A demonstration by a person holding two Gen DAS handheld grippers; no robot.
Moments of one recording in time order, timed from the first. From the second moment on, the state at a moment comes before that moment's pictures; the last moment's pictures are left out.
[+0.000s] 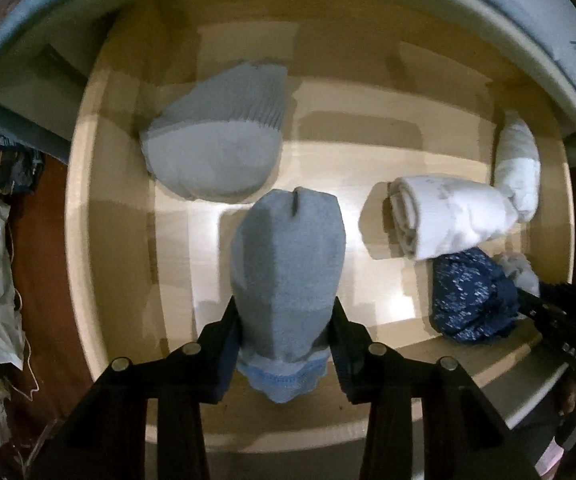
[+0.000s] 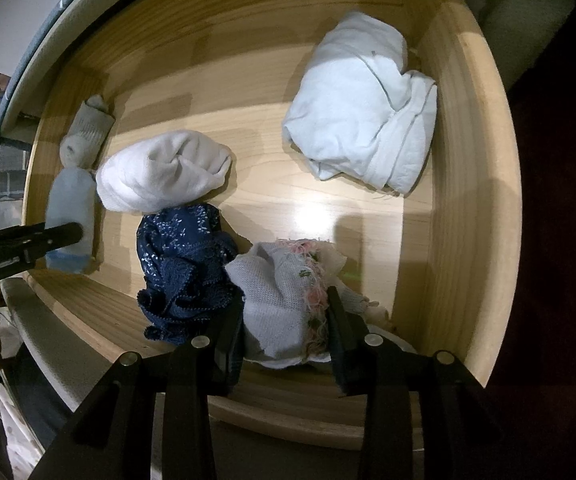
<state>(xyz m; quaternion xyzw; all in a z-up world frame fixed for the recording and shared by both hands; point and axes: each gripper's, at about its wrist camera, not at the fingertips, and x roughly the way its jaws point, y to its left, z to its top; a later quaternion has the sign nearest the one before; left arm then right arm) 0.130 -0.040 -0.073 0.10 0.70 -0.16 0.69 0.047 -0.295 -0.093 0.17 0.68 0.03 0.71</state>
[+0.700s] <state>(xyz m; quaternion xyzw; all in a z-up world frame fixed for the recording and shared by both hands) 0.092 -0.009 0.043 0.12 0.58 -0.22 0.78 0.046 -0.264 -0.098 0.11 0.70 0.02 0.71</state>
